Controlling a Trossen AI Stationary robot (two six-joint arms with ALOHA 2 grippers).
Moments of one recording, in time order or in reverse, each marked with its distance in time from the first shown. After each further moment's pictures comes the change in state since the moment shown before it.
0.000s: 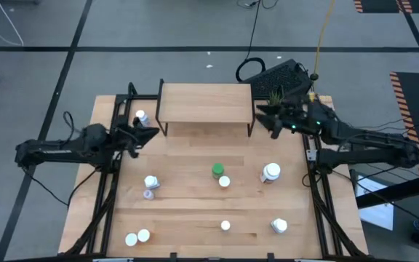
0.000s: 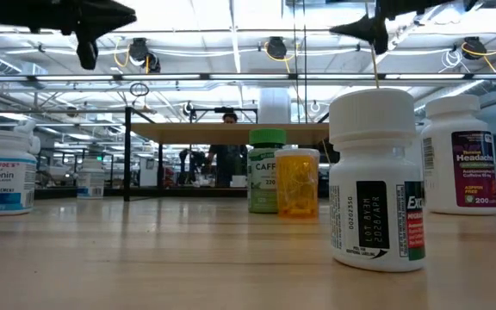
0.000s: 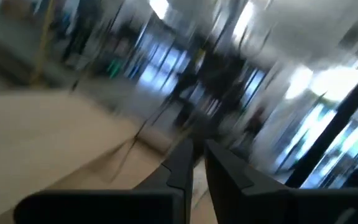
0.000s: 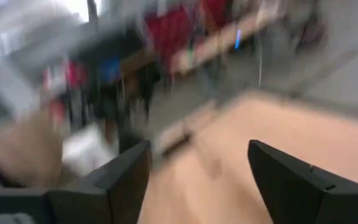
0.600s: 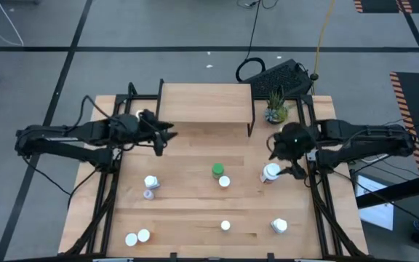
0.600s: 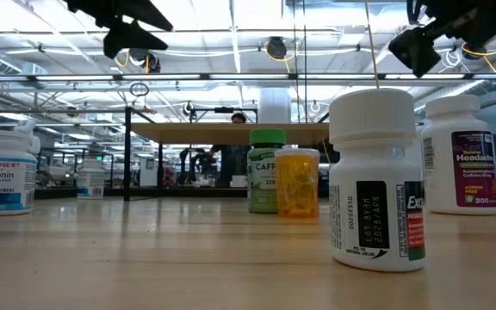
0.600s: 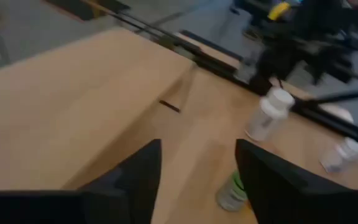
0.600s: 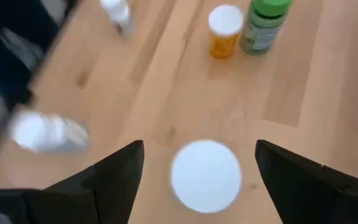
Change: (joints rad) left arm -0.026 0.433 0.394 -0.395 -0.099 0.089; right arm 0.251 0.084 0.127 -0.918 -0.317 -0.730
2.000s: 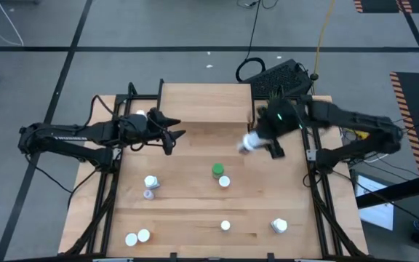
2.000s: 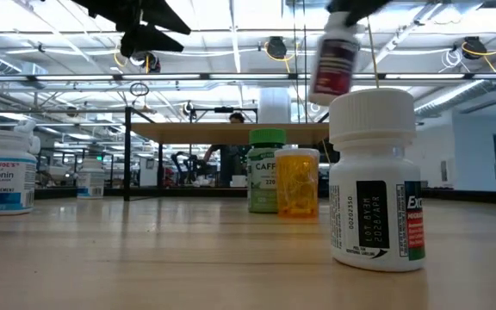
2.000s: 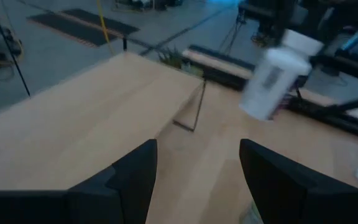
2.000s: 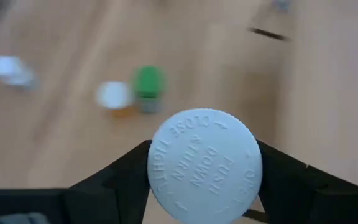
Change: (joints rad) left arm 0.037 0.087 0.001 0.157 -0.053 0.123; right arm -0.192 0.381 0.553 -0.084 0.165 -0.168
